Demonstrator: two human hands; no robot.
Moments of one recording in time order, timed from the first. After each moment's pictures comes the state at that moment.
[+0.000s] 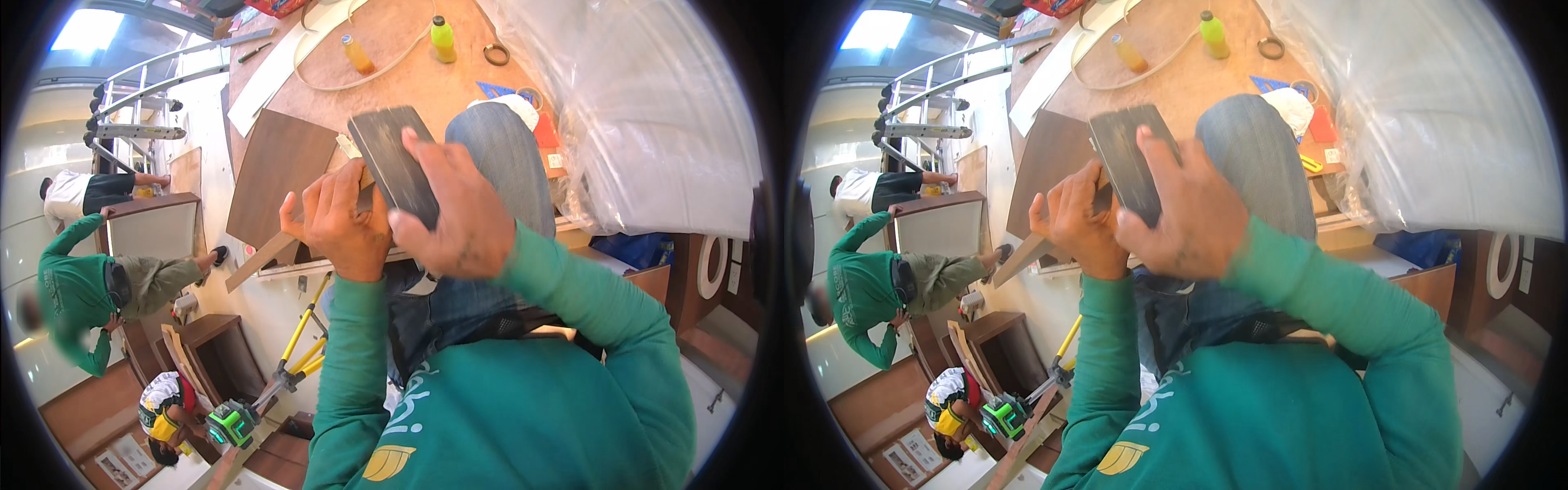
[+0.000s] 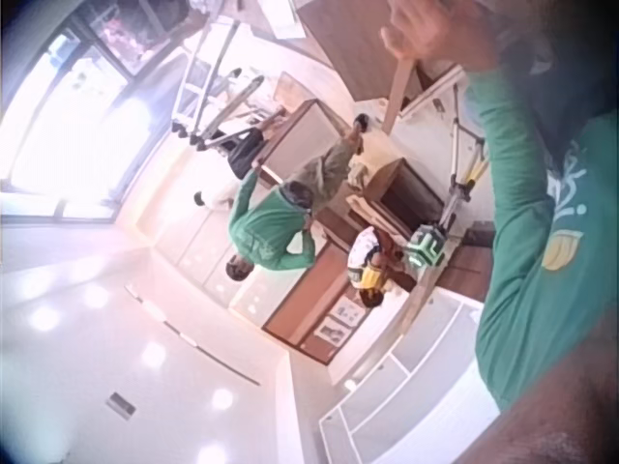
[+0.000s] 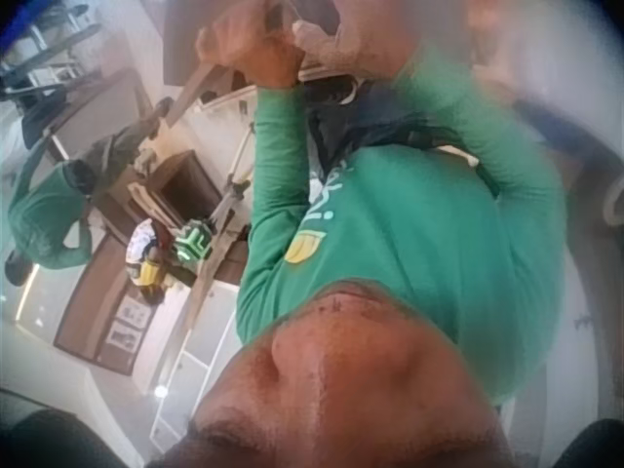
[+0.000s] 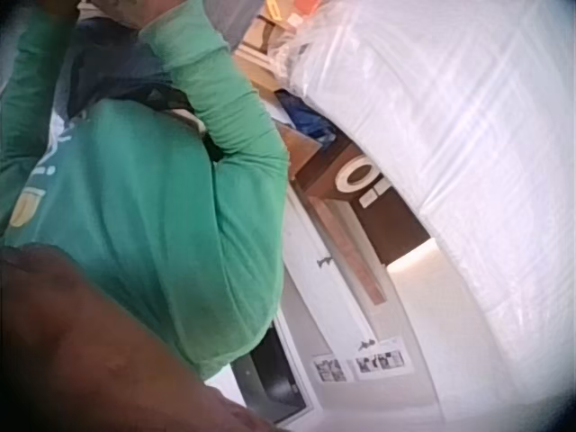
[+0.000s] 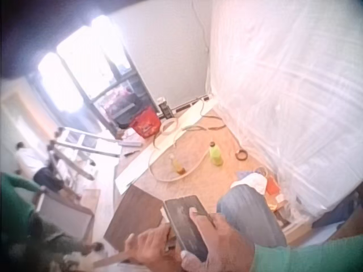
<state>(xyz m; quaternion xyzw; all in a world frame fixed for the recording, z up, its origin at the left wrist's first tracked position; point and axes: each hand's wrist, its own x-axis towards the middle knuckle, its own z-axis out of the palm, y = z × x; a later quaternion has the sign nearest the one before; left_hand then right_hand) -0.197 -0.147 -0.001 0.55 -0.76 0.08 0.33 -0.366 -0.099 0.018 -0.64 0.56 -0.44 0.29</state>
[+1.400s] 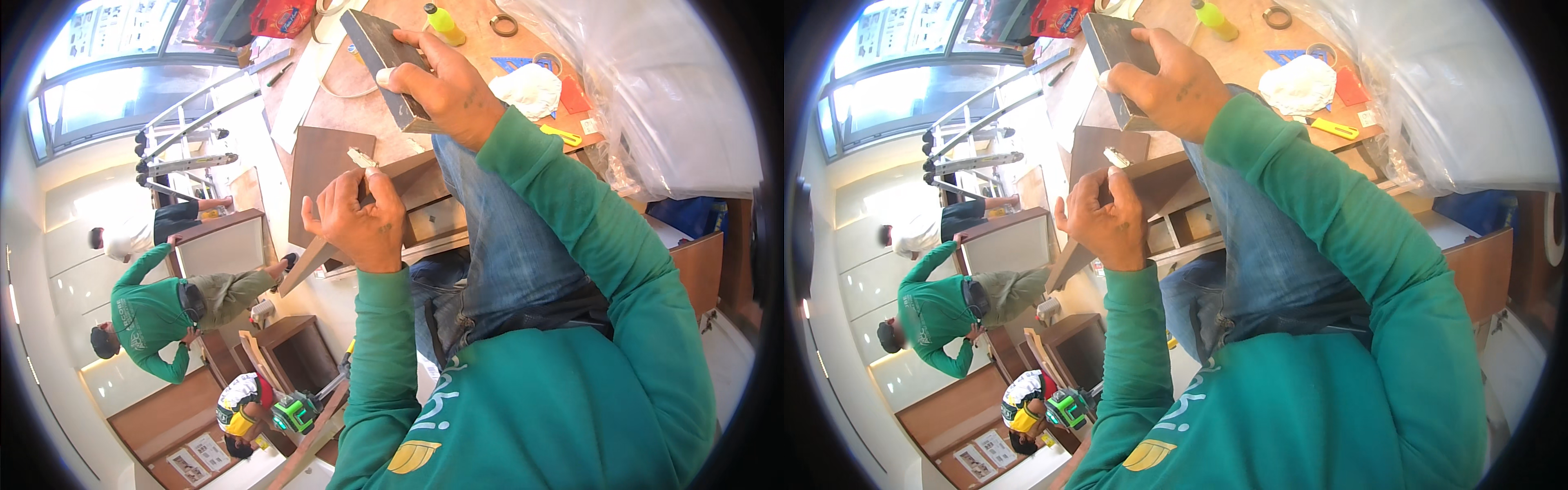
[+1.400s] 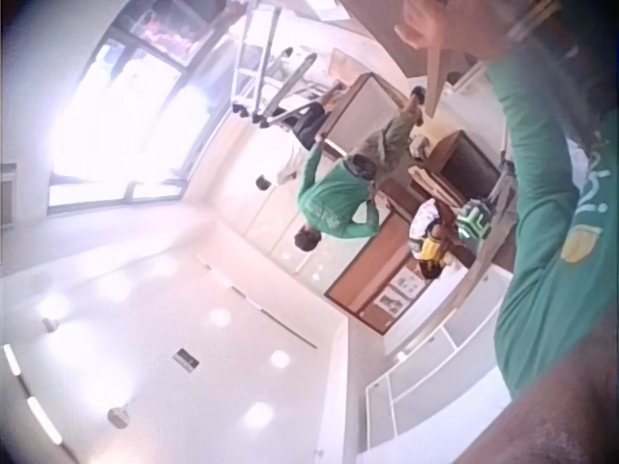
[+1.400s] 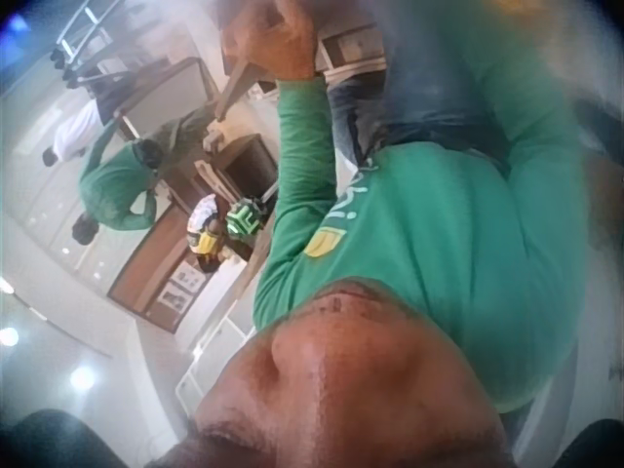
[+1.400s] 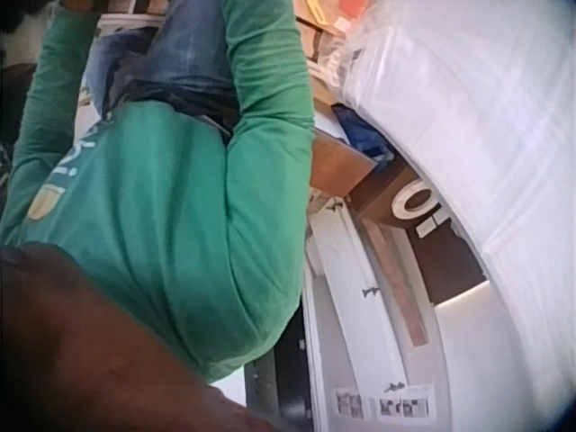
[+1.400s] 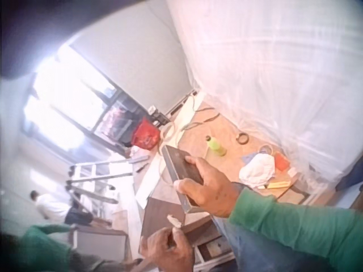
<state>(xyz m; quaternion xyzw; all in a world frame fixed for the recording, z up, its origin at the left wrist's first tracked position) -0.222 -0.160 0.008 0.57 -0.75 0.10 0.32 -0.423 -0.202 -0.016 -0.53 0.45 -0.64 0.31</state>
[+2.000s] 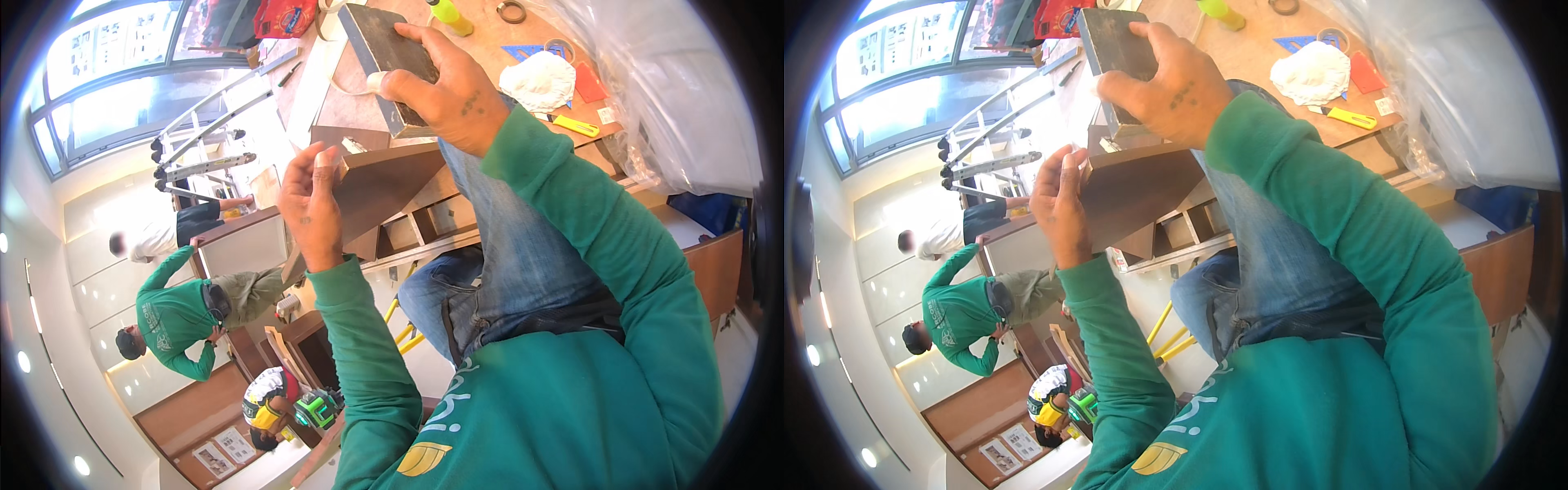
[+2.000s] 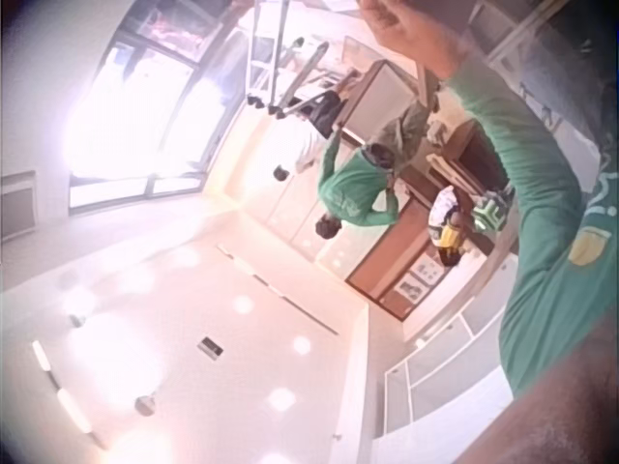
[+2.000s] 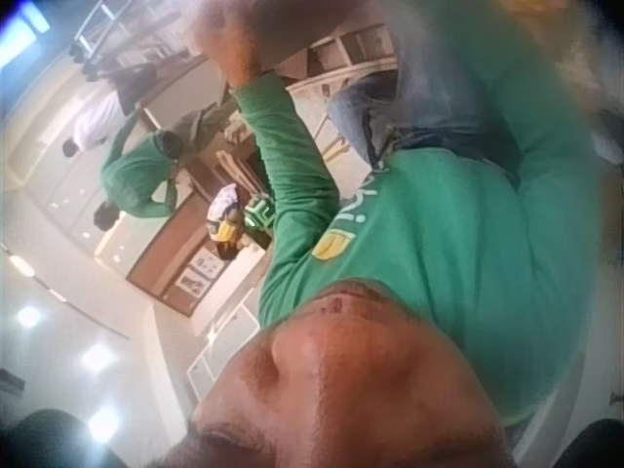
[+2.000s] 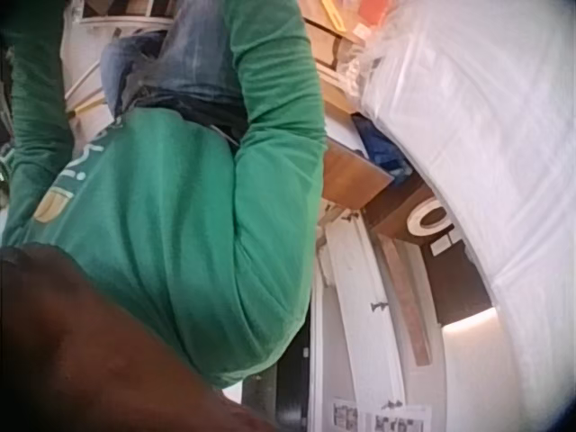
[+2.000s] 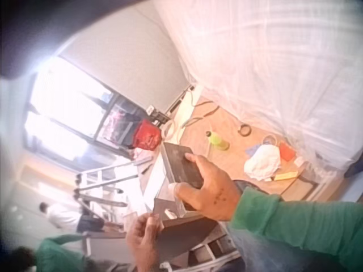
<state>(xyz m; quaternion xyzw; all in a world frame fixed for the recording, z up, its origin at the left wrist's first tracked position) -0.194 -0.224 0.049 0.56 -0.63 -0.37 0.38 -0.421 -0.206 -0.018 -0.39 0.49 -0.68 0.39</state>
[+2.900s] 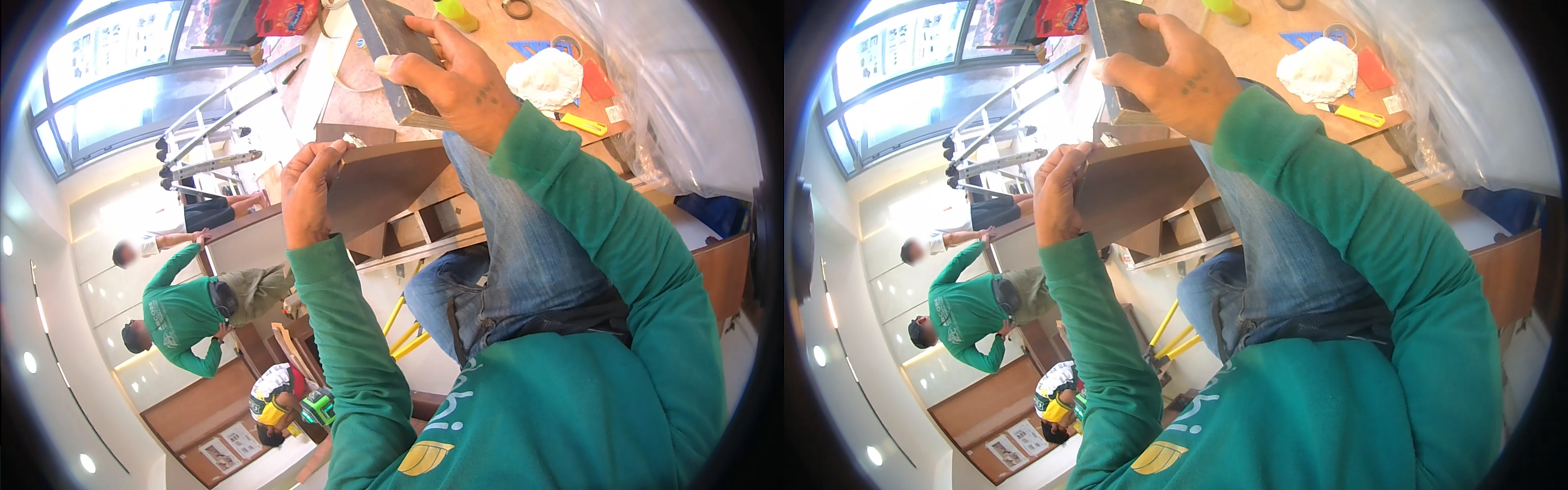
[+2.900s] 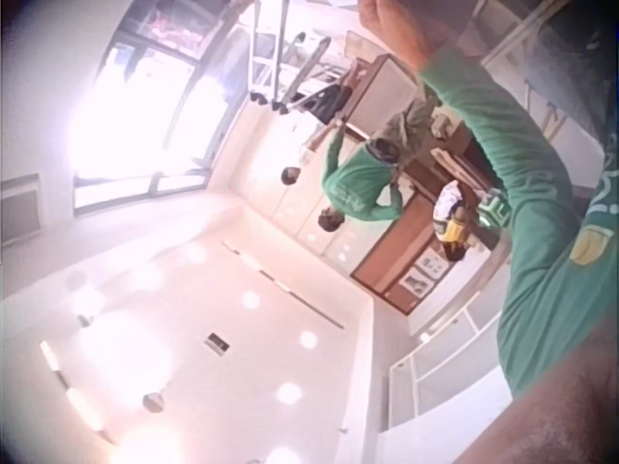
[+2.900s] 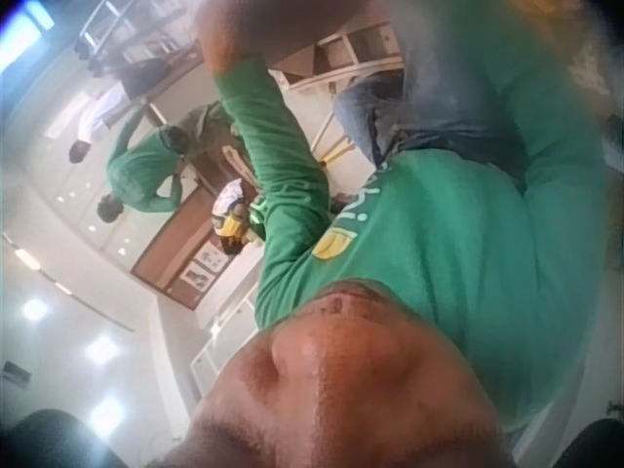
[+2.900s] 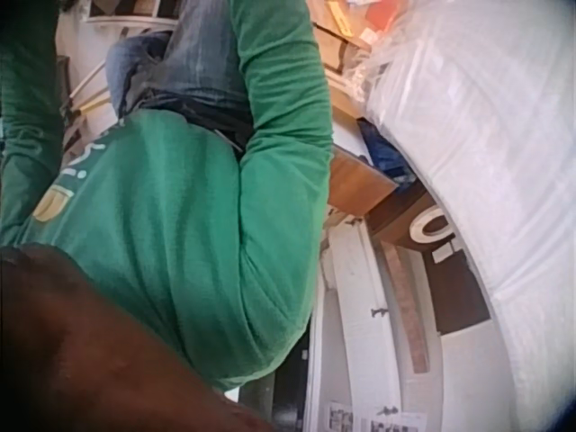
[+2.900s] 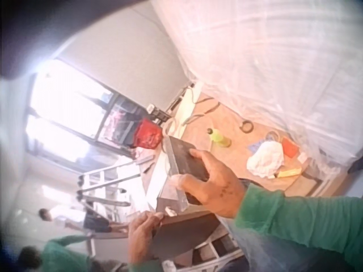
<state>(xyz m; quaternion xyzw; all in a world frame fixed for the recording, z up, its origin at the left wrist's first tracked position) -0.184 -0.267 0.064 0.59 -0.58 -0.51 0.23 -0.429 -0.206 -0.012 -0.31 0.43 -0.71 0.47</state>
